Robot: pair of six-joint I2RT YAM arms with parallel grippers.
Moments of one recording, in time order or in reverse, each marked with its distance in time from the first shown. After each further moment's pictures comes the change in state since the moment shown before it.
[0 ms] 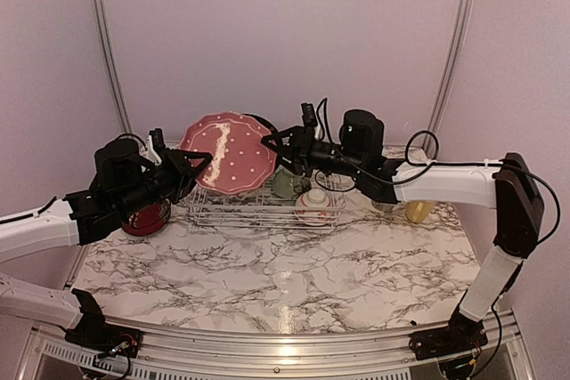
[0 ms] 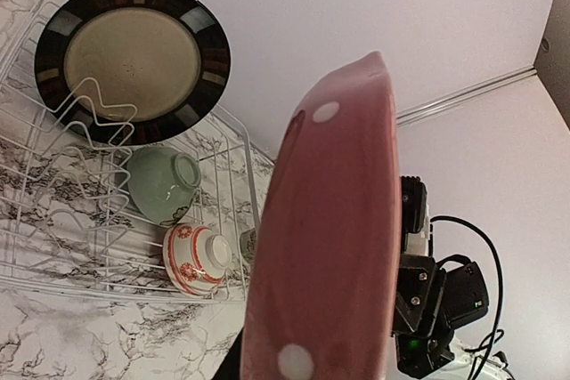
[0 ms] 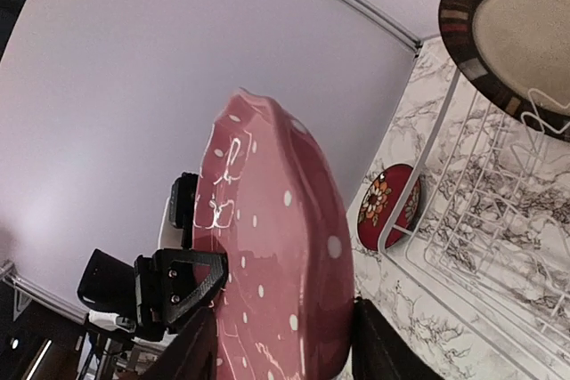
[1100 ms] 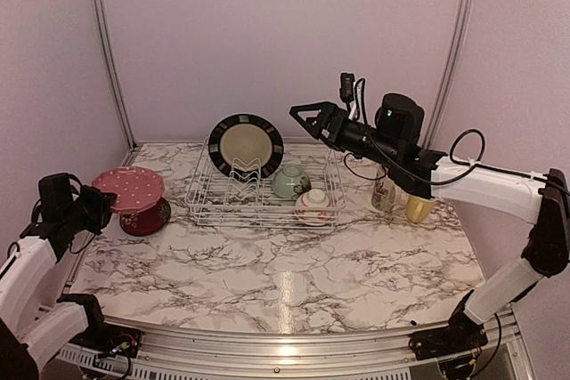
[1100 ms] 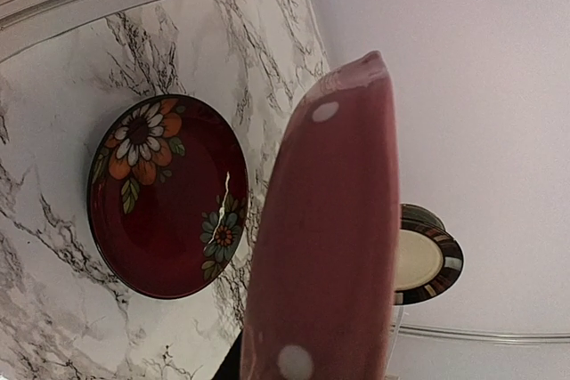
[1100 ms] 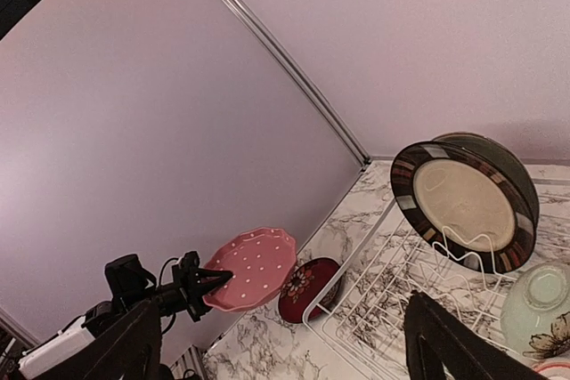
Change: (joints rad) left arm 0.903 -0.365 -0.281 -0.451 0.311 -0.065; right arm -0.055 -0.226 -0.058 -0.074 0.190 -0.343
